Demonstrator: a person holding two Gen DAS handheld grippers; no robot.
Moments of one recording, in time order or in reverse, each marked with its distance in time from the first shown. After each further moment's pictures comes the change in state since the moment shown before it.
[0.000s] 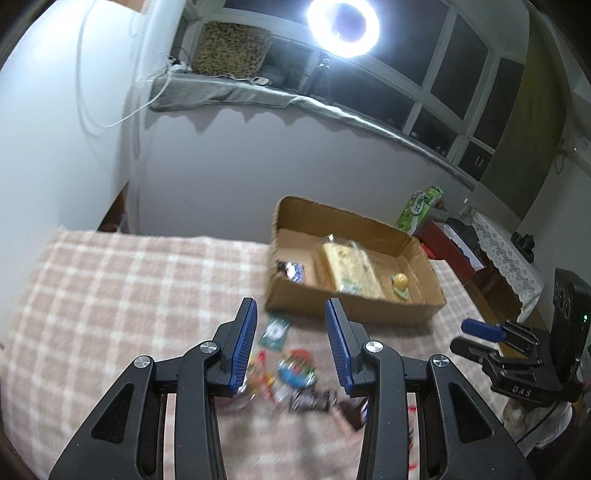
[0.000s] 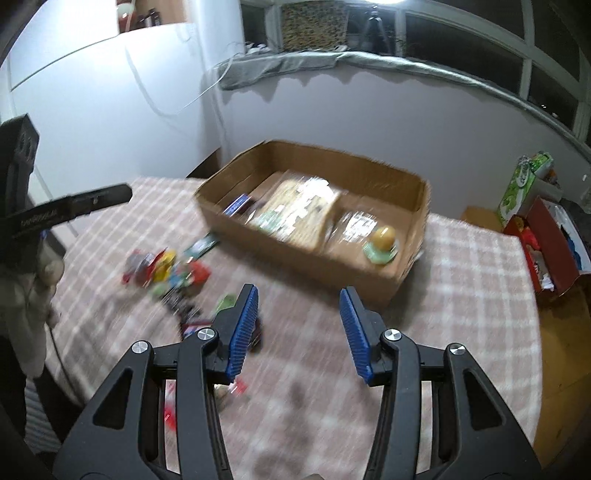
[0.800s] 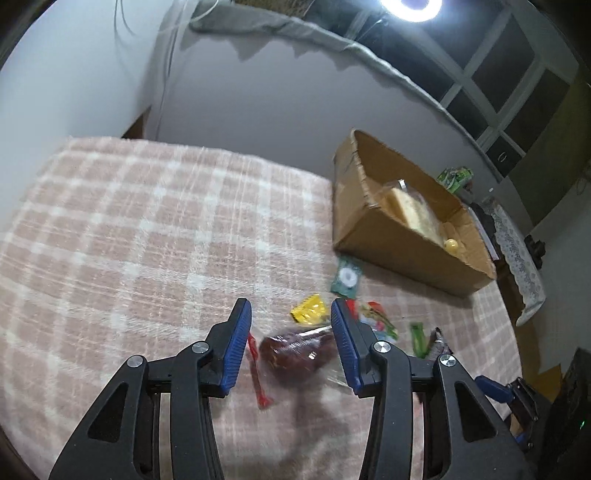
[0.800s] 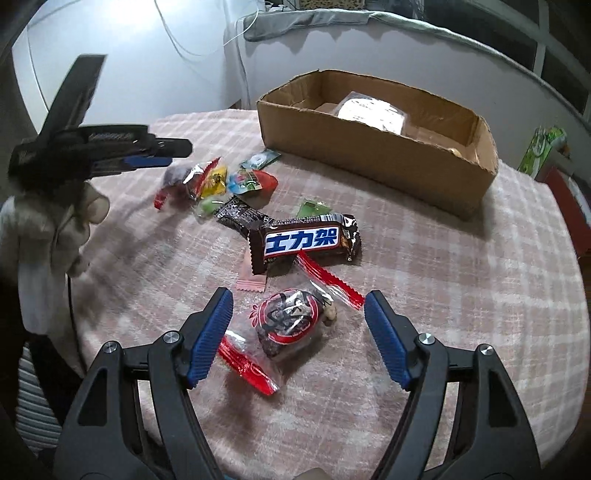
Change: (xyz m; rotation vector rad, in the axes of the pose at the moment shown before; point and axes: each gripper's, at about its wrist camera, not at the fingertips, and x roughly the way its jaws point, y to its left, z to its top) left arm 0.054 0.066 -0.031 -0.141 0.196 0.005; right arm 0.031 0.079 -0.067 -0.014 0.119 -0.014
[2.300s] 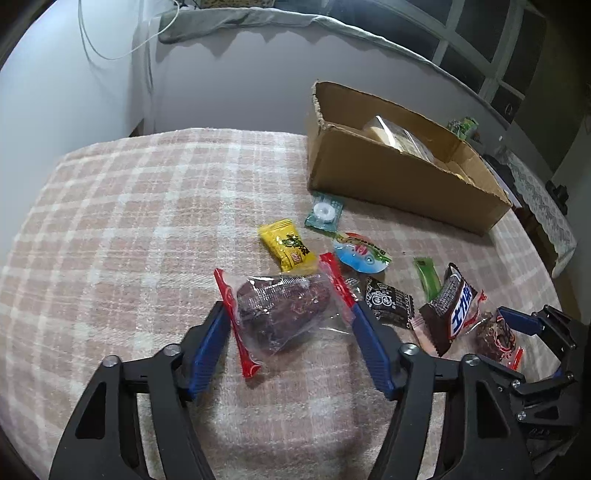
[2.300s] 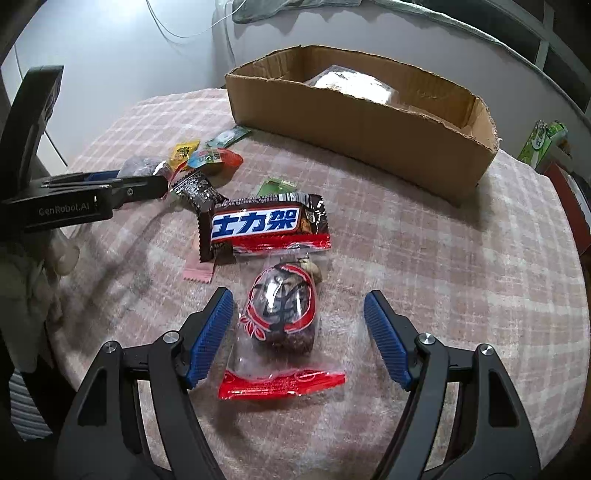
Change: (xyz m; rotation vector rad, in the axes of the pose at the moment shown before) left arm 0.012 -0.044 -0.045 0.162 0.014 0.134; right arm 0.023 -0.021 -0.001 -0.001 0.056 -0.015
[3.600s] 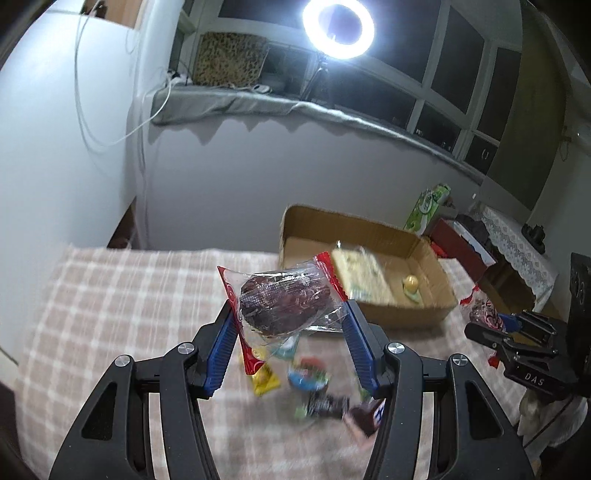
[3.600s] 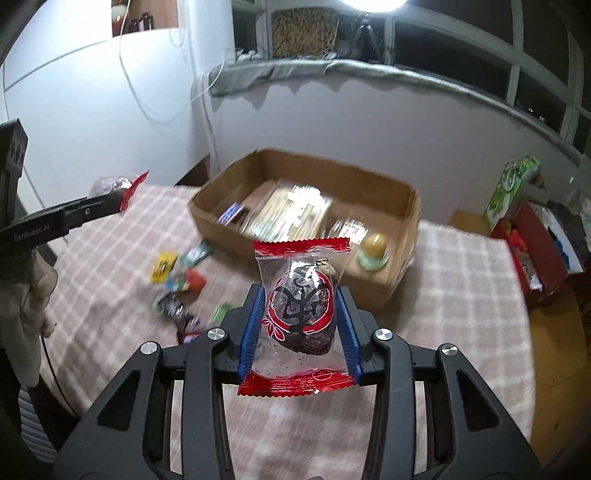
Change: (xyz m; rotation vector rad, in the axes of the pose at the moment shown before) left arm -0.072 -0.018 0.072 0.015 -0.253 -0.068; right arm -0.070 -0.056 0.070 0.042 -0.218 -0.046
